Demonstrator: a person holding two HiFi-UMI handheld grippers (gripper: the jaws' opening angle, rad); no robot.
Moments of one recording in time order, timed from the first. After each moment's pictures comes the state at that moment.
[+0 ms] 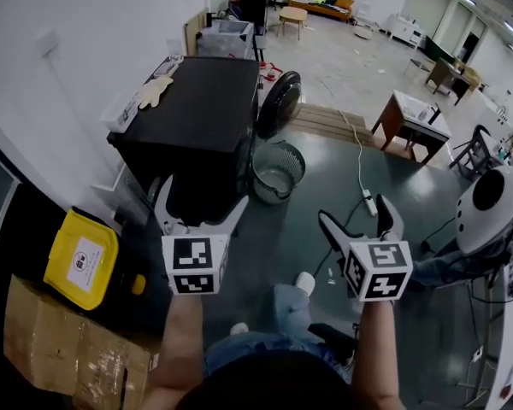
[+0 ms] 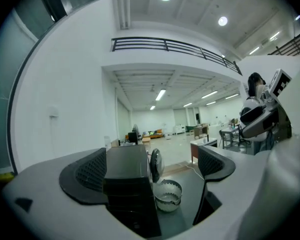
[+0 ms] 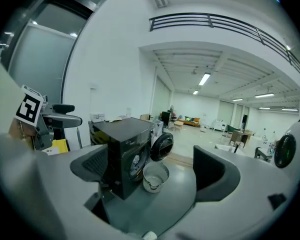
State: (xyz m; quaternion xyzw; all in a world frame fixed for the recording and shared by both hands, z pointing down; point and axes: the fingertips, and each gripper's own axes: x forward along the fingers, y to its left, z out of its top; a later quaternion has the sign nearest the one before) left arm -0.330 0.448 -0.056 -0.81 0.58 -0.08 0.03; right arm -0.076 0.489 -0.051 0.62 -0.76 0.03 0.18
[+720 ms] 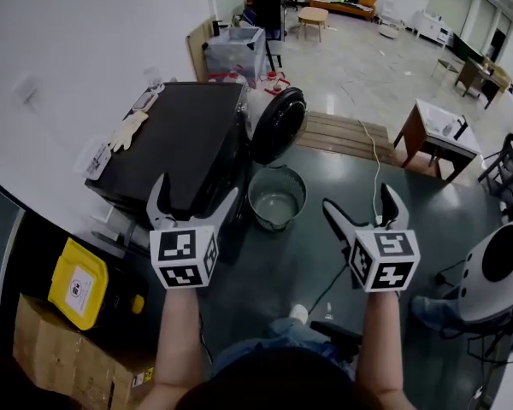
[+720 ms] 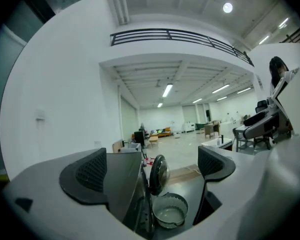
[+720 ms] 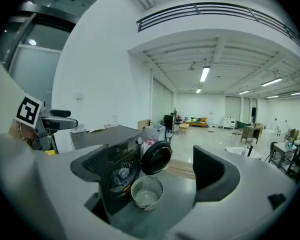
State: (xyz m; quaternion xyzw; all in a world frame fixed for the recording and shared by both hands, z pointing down) left arm -0.197 0.252 -0.081 -0.78 0.62 -0.09 0.02; right arm 0.083 0.265 -0.061 0.59 -0.80 0.05 0.13
